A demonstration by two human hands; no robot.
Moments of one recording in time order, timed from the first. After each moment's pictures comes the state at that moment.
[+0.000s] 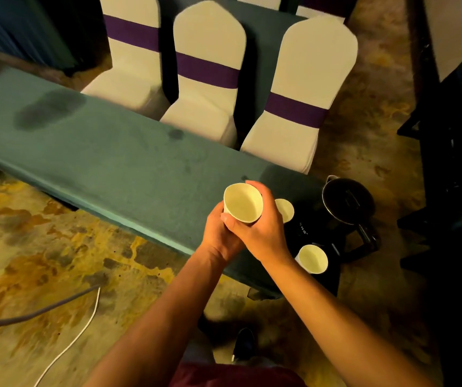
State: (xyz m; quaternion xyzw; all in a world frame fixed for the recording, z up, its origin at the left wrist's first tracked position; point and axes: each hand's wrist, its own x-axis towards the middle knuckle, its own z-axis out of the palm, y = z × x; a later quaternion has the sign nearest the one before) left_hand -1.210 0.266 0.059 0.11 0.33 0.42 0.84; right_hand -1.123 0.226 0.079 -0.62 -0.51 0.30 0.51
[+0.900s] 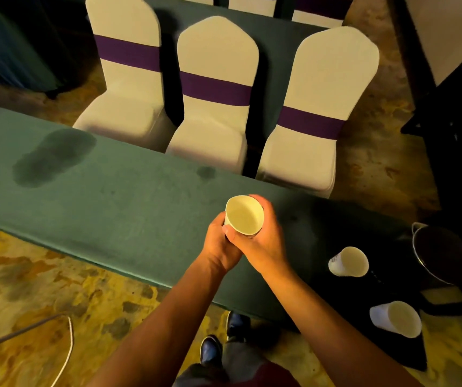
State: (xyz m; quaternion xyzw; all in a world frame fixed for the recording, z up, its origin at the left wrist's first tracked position) left_hand -1.341 0.471 0.034 0.13 0.34 0.36 0.86; right_hand -1.262 0.414 0.065 -0.68 -0.43 0.31 0.51
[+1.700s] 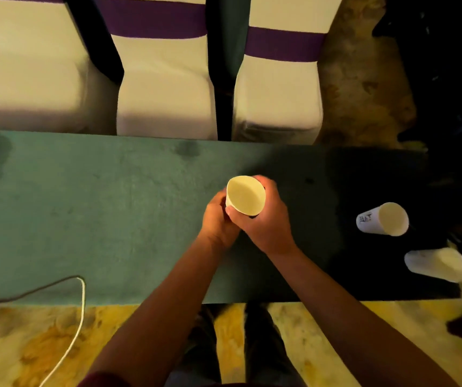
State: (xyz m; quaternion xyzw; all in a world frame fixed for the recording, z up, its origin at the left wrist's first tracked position) left_hand -1.349 0.575 -0.066 0.12 0.44 0.20 0.87; right_hand -1.283 0.496 -0.021 -0.79 -0.34 0.23 0.46
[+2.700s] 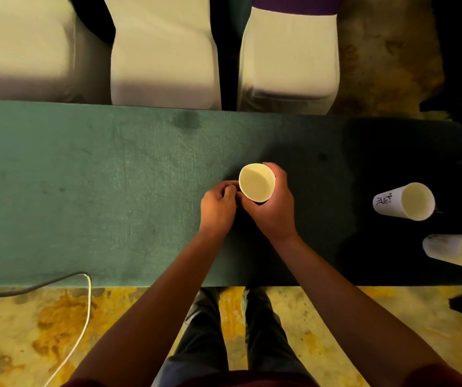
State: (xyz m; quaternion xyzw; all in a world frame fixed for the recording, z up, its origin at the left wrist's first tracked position) left_hand -1.370 0.564 -0.101 0.50 0.57 0.14 0.64; right_hand -1.275 0.485 -0.093 -0.81 -0.32 0.22 0.43
